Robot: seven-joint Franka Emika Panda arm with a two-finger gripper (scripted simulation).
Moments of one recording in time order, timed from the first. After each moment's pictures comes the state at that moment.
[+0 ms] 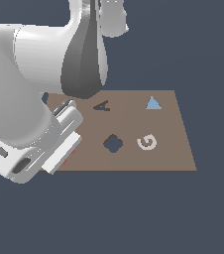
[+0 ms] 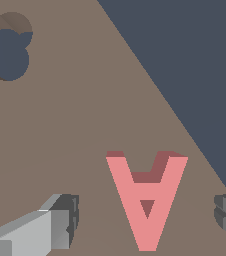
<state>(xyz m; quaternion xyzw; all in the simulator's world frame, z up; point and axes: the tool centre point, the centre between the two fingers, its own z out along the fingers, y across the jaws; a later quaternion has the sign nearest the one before) 0.095 -0.148 0.050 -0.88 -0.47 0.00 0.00</state>
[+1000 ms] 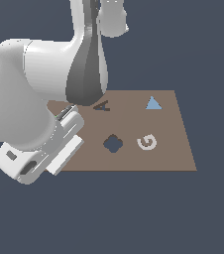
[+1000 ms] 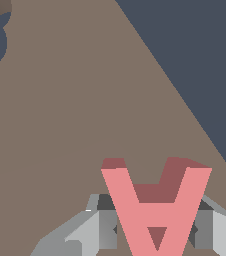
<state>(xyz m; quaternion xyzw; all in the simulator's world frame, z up) 0.096 -0.148 0.030 -0.88 -0.47 0.00 0.00</state>
